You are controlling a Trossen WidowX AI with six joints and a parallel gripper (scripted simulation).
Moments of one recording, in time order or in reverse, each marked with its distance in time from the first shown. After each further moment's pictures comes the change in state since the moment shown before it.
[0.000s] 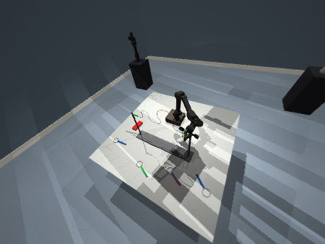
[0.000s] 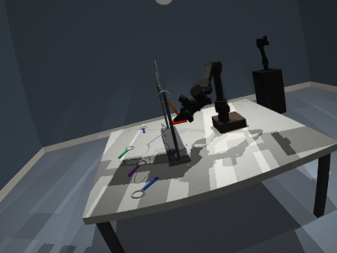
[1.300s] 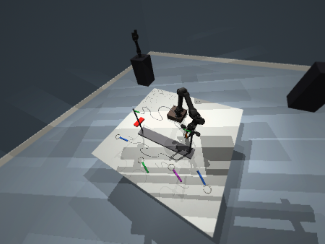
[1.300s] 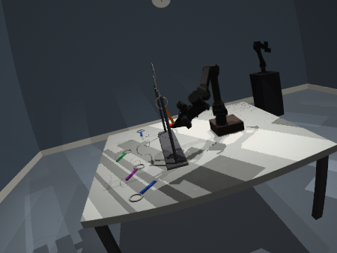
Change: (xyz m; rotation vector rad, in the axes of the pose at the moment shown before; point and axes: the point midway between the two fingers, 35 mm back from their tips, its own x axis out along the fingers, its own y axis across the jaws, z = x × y) arm 0.005 0.001 -0.014 -0.003 0.001 -0.002
